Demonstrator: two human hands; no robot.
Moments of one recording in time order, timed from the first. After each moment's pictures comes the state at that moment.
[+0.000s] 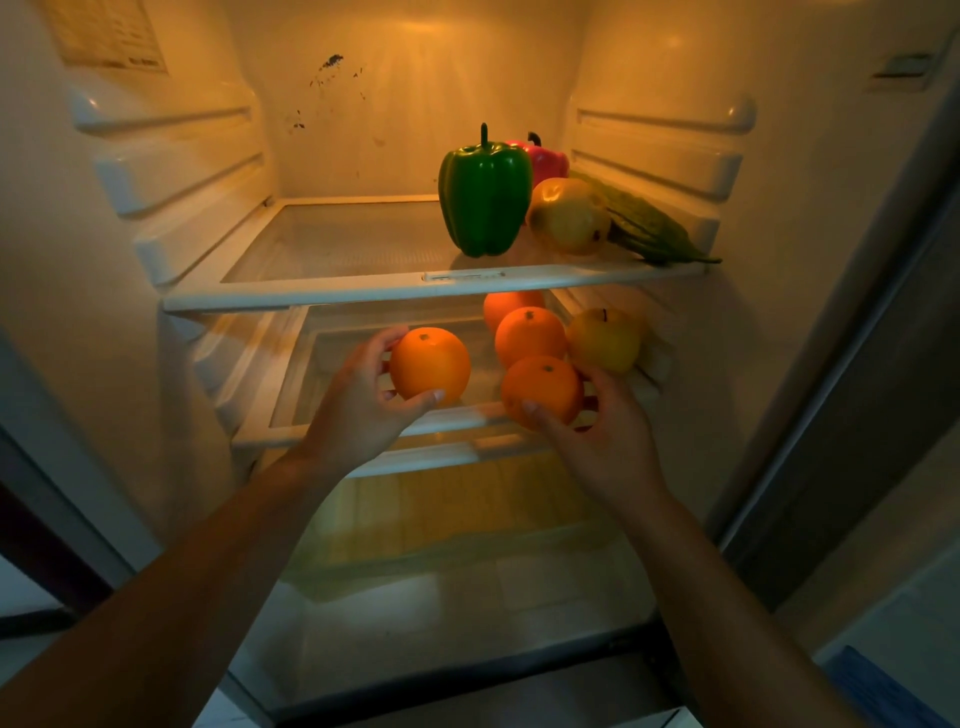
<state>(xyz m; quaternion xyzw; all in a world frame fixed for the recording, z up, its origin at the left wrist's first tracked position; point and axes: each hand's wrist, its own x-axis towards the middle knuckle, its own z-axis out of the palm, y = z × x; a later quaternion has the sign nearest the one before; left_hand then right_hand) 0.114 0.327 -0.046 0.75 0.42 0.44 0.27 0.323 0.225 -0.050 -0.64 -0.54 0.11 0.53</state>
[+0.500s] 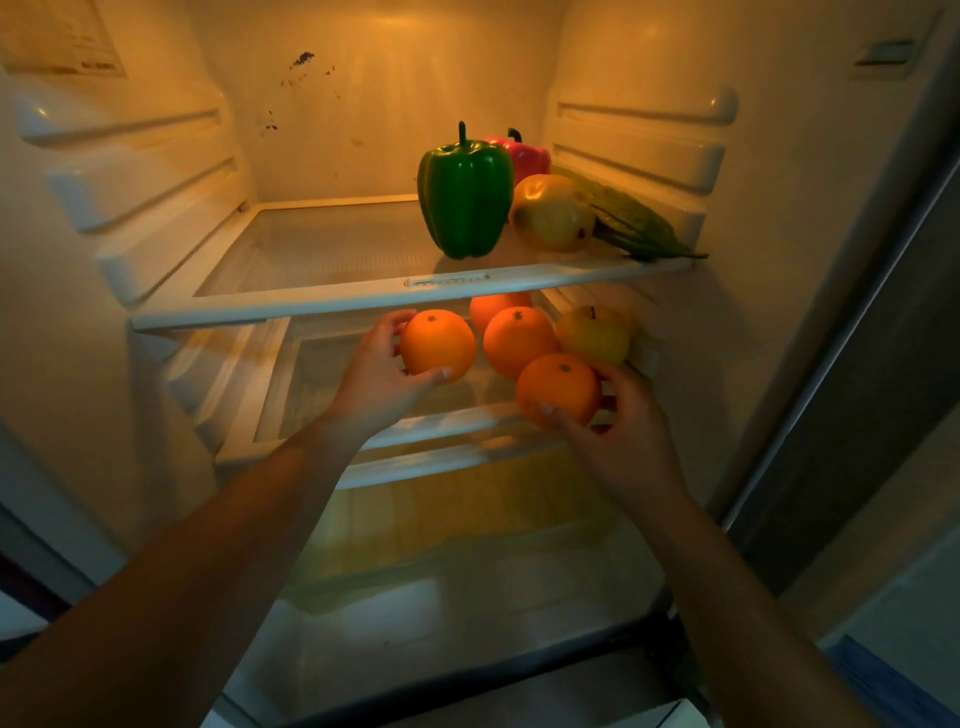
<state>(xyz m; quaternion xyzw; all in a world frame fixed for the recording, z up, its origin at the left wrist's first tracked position) 0.145 0.371 -0.043 0.72 0.44 0.41 0.34 0.338 0.219 -0.049 -0.66 -0.51 0.11 0.54</state>
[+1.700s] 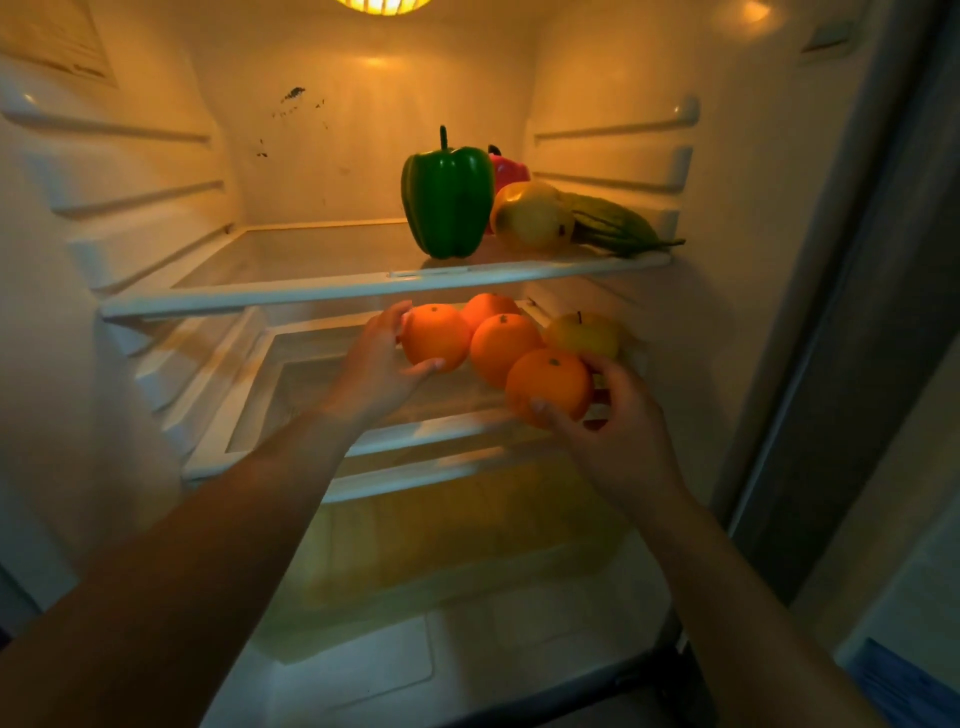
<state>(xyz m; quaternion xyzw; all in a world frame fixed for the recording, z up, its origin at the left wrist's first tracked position) 0.163 0.391 -0.044 0.79 0.42 0.40 0.19 0.346 0.222 -0.061 -0.63 -0.53 0.06 0.56</state>
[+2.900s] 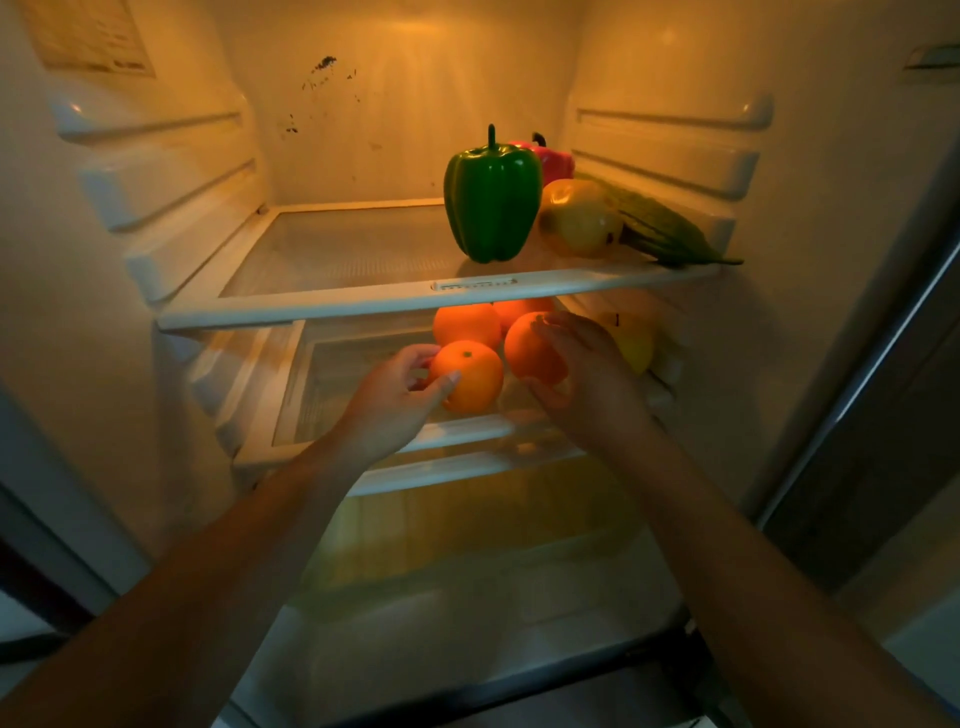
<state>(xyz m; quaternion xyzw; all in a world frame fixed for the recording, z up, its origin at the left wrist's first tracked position) 0.134 0.346 -0.041 0.75 0.42 0.37 0.36 0.335 0.276 -0.030 -0.63 -0.69 -0.09 0.36</state>
